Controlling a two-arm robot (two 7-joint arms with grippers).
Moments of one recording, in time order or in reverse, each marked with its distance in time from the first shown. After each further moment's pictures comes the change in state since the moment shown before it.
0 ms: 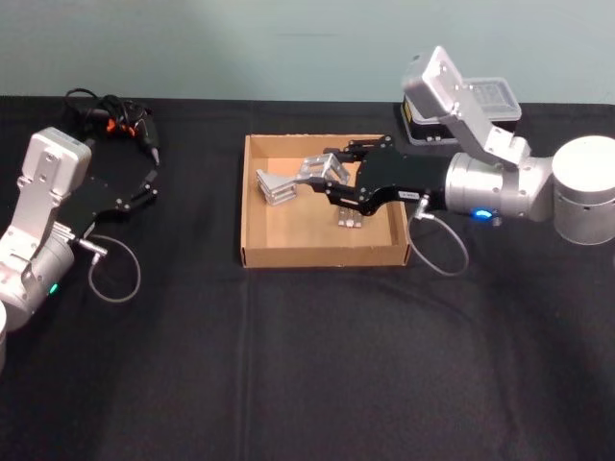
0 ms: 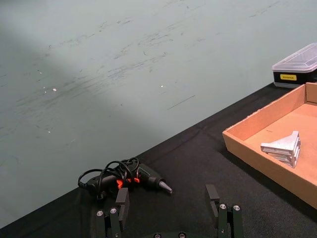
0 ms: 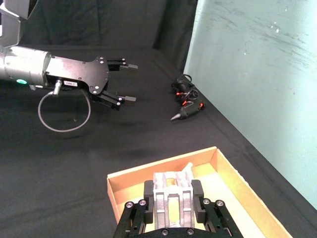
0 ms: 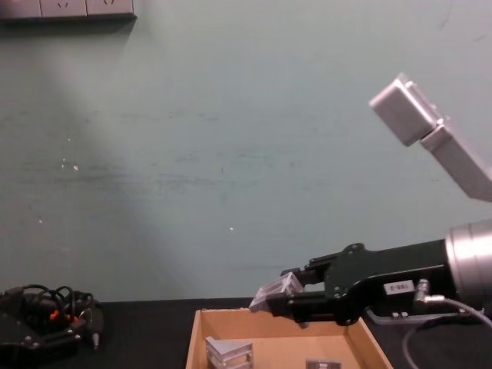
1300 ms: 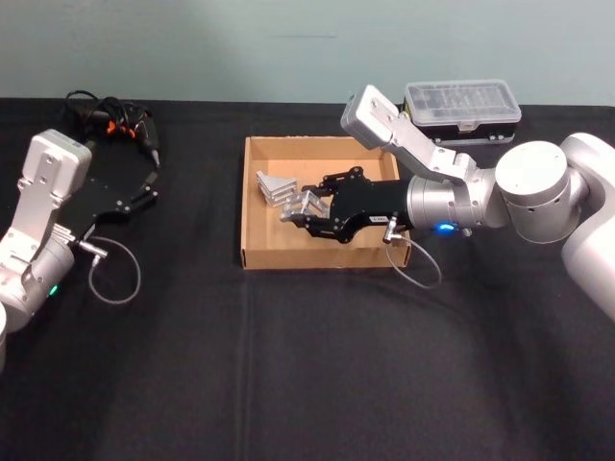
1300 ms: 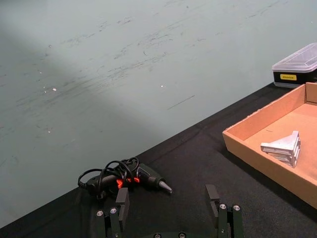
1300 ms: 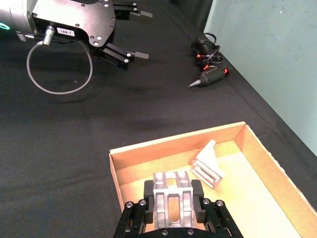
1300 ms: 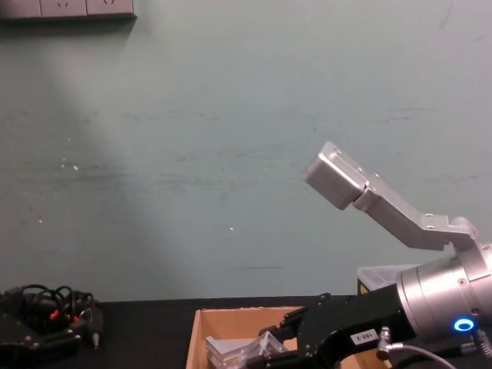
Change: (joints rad) left arm 0.000 0.000 0.000 0.000 0.000 0.000 0.000; right arm 0.079 -0.111 -0.076 0.183 -0.134 0.025 0.046
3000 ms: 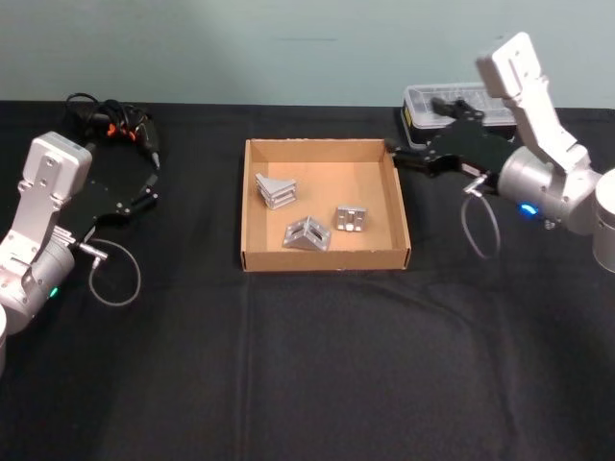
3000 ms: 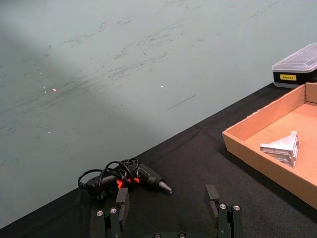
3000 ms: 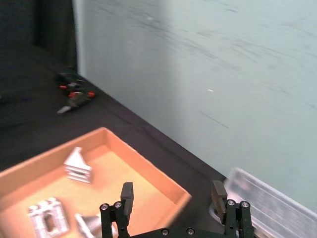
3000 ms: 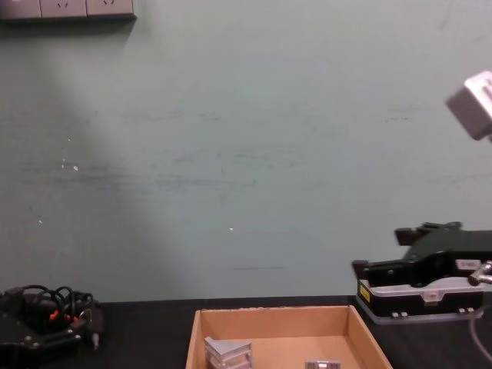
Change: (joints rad) left arm 0.000 0.000 0.000 0.000 0.000 0.000 0.000; right arm -0.245 0.098 0.310 -0.262 0.038 0.042 -0.378
